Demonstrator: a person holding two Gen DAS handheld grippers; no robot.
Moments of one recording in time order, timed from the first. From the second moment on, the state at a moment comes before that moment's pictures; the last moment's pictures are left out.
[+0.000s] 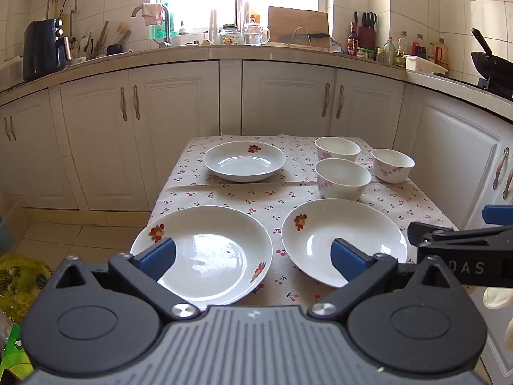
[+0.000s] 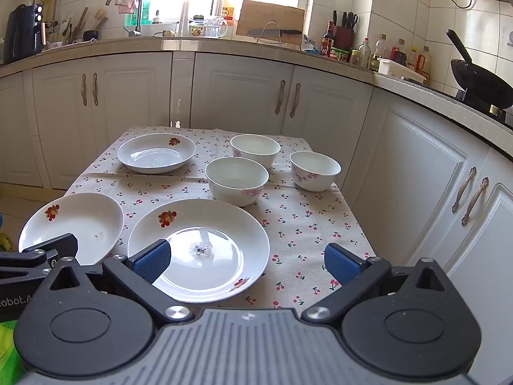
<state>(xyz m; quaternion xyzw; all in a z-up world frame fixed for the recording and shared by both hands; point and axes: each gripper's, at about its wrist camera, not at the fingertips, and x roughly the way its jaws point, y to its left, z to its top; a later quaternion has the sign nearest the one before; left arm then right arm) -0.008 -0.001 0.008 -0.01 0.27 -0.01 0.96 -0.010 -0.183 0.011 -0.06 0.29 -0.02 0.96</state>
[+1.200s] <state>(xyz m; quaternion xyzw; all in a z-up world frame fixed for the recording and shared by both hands) 0.007 0.039 -0.020 0.08 0.25 -0.08 0.96 0.056 -0.174 0.031 -0.08 0.20 0.13 0.97</state>
